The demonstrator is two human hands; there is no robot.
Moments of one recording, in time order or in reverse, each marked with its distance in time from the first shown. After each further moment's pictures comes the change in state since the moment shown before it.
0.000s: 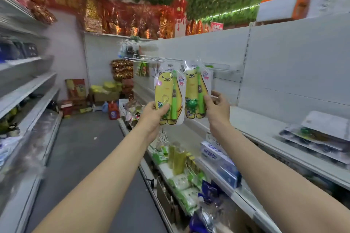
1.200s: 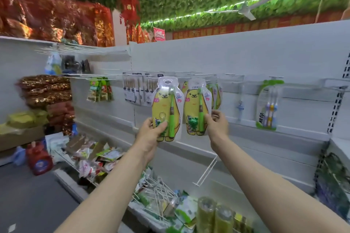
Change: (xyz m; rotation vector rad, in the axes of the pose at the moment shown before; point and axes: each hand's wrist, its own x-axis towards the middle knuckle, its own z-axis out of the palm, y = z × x) left_hand 0.637 -0.038 -0.261 -0.088 -0.460 -0.178; right_hand 0.361 0.276 0.440 -0.171 0.477 0.014
